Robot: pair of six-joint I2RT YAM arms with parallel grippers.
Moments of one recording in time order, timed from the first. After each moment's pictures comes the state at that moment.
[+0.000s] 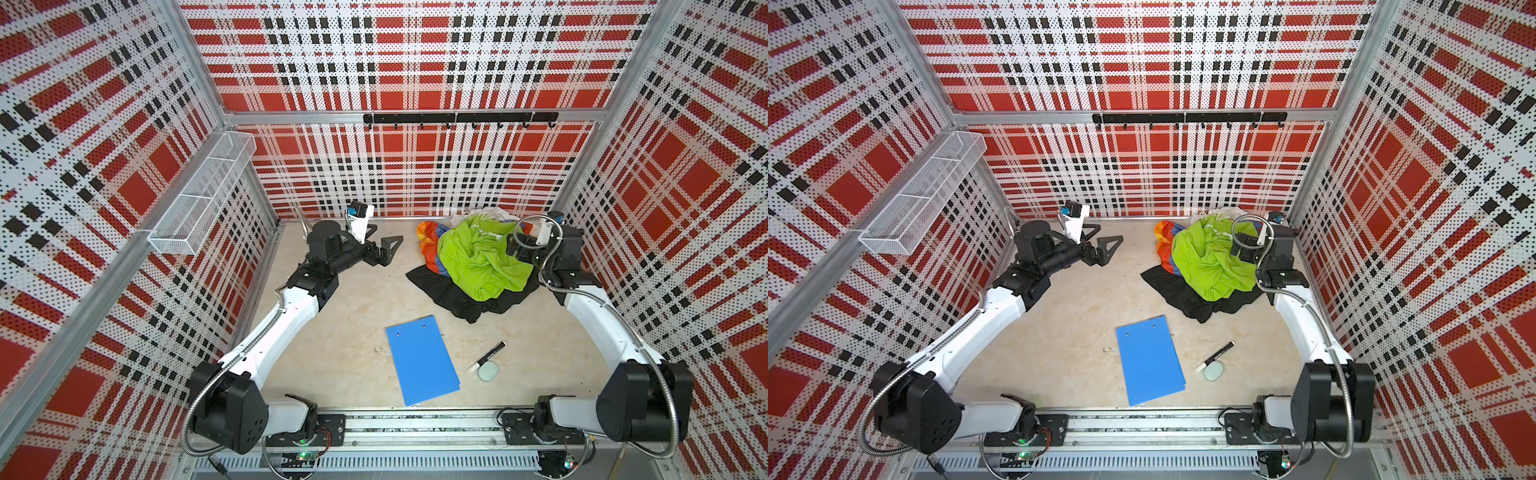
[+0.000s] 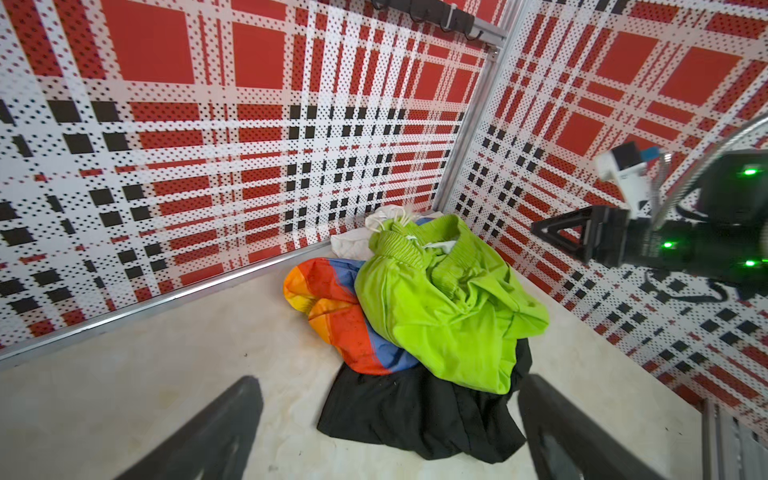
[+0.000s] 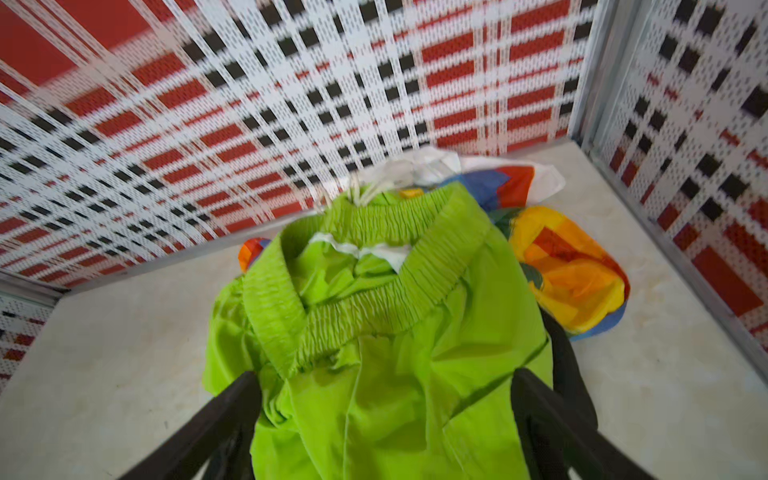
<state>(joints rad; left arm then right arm) -0.34 1.33 1.11 0.05 0.46 -0.13 0.00 1.35 1.04 -0.18 -0.05 0.30</state>
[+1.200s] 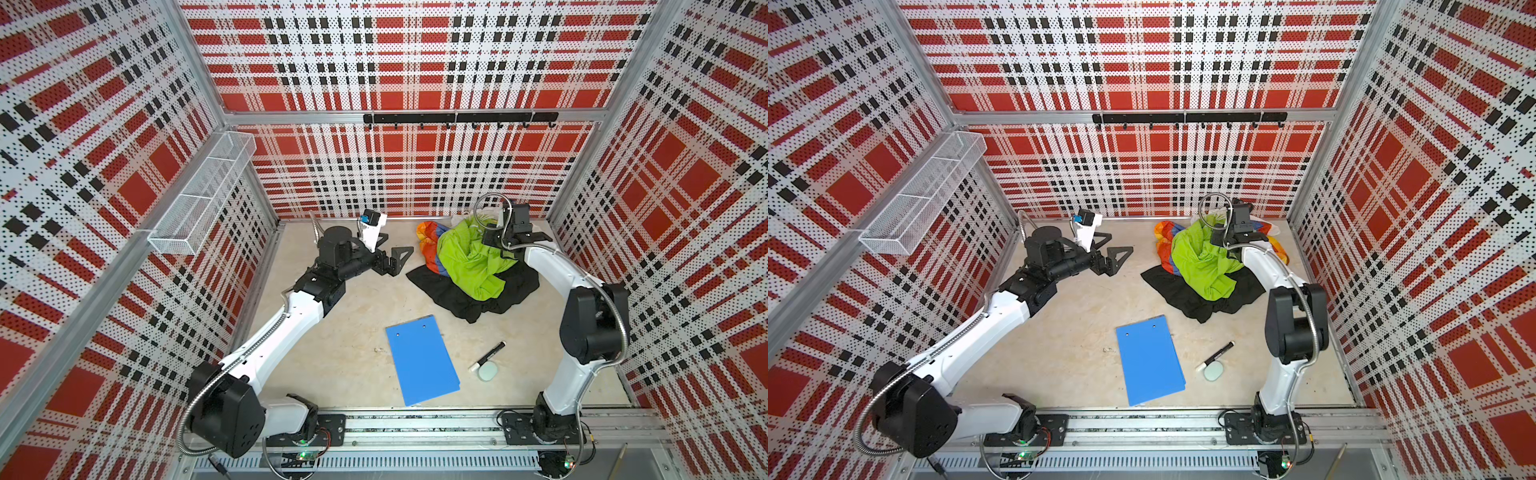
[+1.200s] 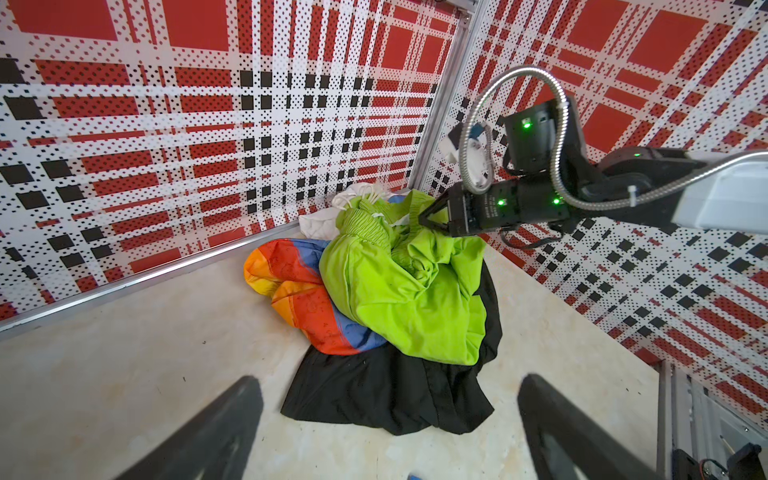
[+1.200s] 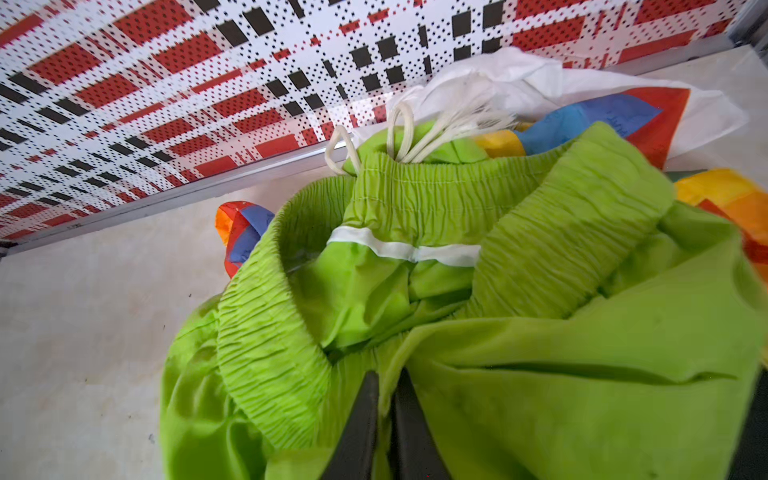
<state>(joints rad) -0.42 1.32 1.09 0.01 0.44 -0.13 0.15 1.86 1.50 -0.34 -0.01 0.35</state>
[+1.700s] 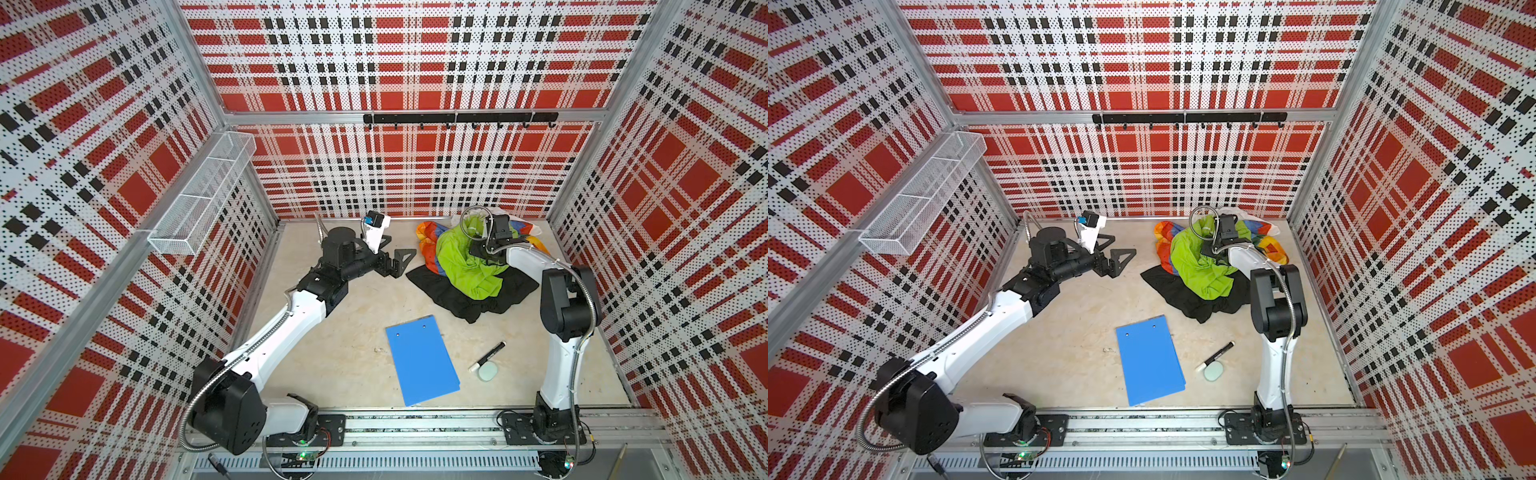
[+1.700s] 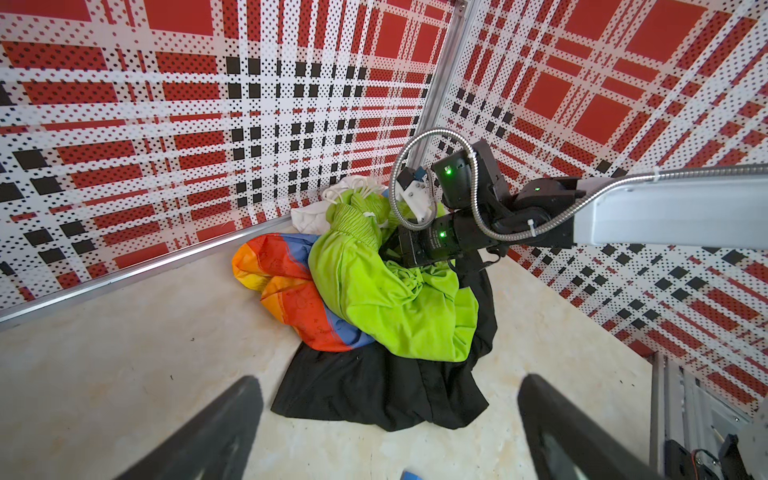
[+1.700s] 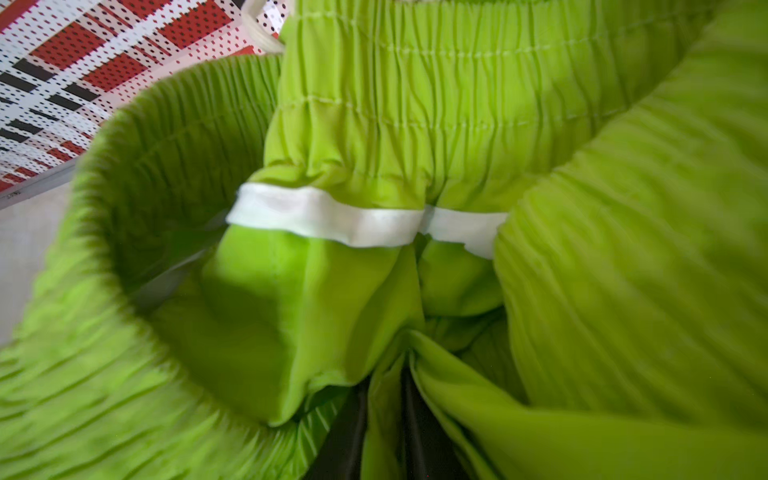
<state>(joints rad) -0.44 1.33 1.09 0.01 0.44 -0.13 0.18 2.07 1.53 -0.27 -0.05 0.41</state>
